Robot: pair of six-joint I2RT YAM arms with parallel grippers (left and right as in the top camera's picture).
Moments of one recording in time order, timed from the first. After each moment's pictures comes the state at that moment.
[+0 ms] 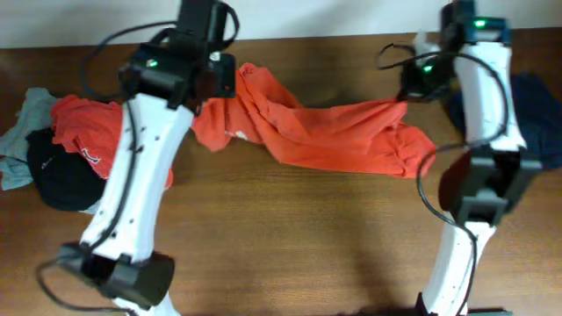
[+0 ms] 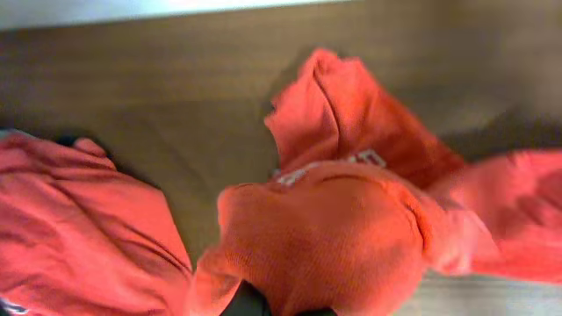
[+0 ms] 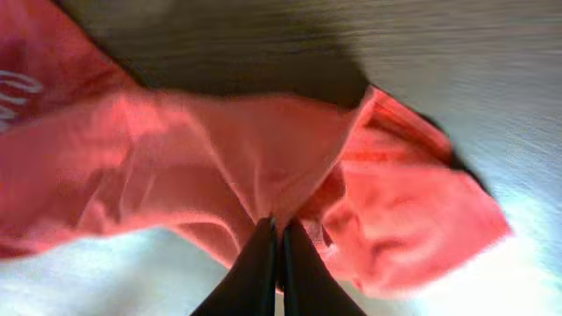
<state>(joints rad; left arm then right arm) -0.36 1.89 2.17 -1.27 -0.24 -0.22 -0.10 2.32 2.29 -1.42 -0.30 -0.01</state>
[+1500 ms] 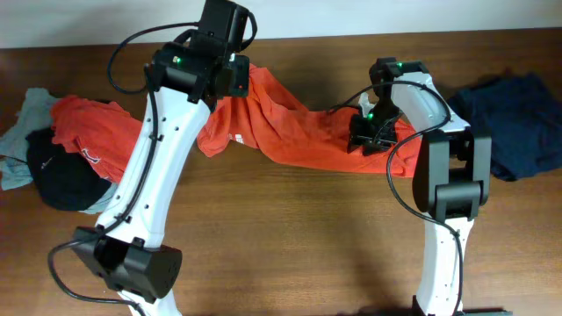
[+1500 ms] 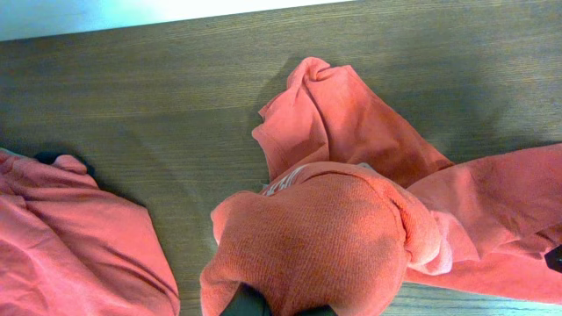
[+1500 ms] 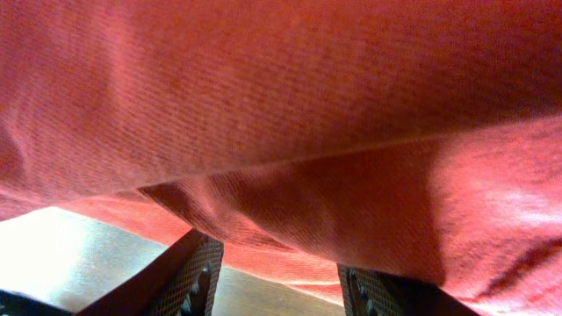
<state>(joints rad) -0.38 1.92 2.14 -1.19 -0.27 -0.22 0.07 2.34 1.89 -1.27 -0.30 0.11</state>
